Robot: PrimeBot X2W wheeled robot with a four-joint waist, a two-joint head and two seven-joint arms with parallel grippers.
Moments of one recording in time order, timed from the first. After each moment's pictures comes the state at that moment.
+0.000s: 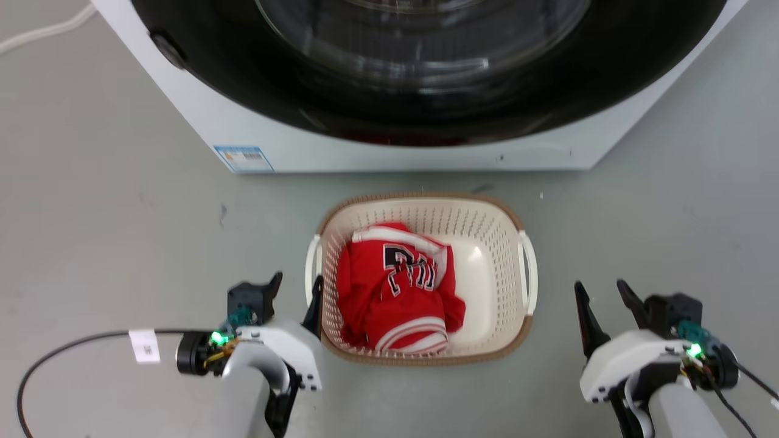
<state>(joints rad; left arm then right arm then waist) -0.41 0.06 -0.20 0.79 -0.22 -0.07 -0.26 -0.25 -0.05 -0.02 0.57 0.09 0.13 -0.19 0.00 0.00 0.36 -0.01</state>
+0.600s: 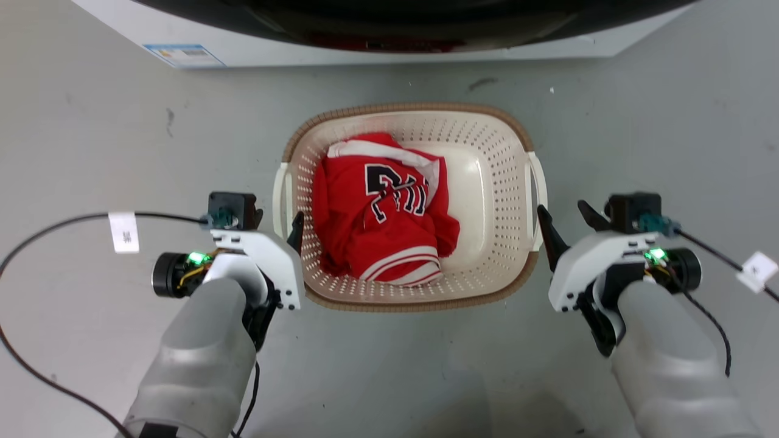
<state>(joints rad) -0.78 0.10 -0.25 1.13 -0.30 -0.13 -0.16 -0.66 -0.05 0.12 0.98 0.19 0.13 -0.18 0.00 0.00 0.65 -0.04</state>
